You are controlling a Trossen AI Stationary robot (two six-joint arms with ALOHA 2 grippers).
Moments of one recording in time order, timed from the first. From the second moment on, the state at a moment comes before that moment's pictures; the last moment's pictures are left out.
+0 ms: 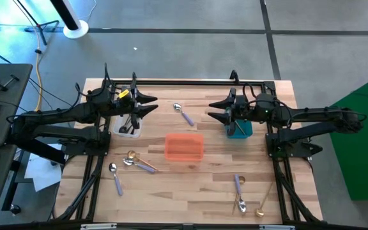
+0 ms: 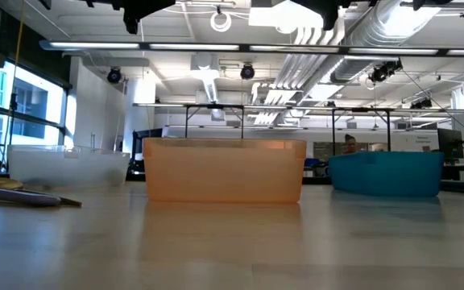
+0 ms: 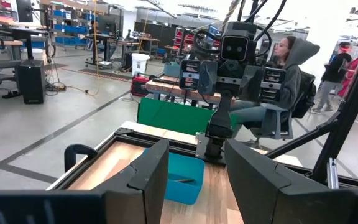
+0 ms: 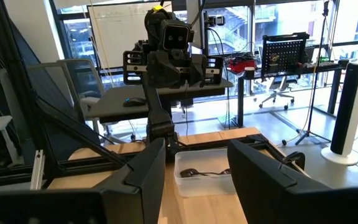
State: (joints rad) left arm 0.23 0.82 0.67 0.19 0.05 -0.15; right arm -0.09 1.01 0.74 0.32 0.00 0.07
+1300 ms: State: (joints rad) left arm -0.15 0.86 0.53 -0.57 0.09 -0.29; right arm -0.10 1.01 0.74 0.30 0.02 0.09
